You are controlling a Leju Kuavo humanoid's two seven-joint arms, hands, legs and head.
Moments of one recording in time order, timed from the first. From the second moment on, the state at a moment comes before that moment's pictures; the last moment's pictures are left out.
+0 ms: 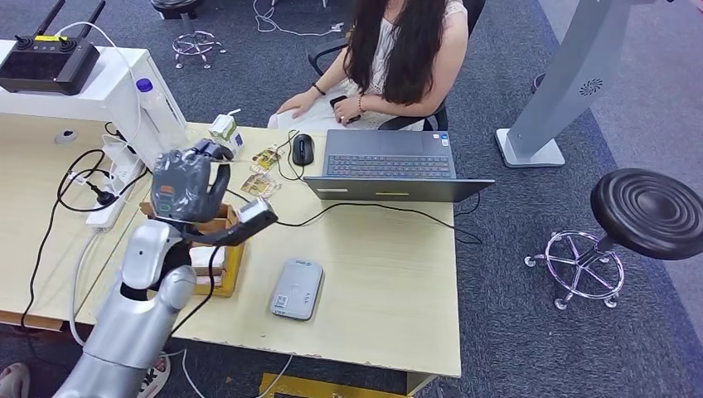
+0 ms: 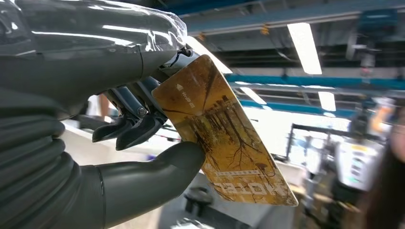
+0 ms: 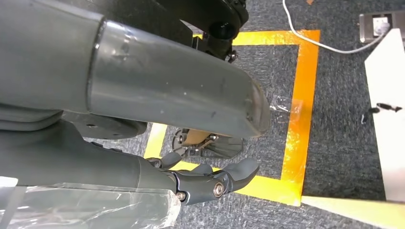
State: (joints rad) left arm -0.43 0.09 -0.37 -1.19 -1.22 0.28 -0.08; right arm -0.13 0.07 0.63 -0.18 -0.62 -0.16 -0.30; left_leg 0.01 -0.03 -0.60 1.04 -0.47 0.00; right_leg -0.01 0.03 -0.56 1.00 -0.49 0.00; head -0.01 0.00
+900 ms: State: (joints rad) left arm -0.30 -0.03 -0.60 -1.14 -1.18 0.15 -0.01; right arm -0.13 0.07 0.60 -0.18 -0.63 -0.16 -0.30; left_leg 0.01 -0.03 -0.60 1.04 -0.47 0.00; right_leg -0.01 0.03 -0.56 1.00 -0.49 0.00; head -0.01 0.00
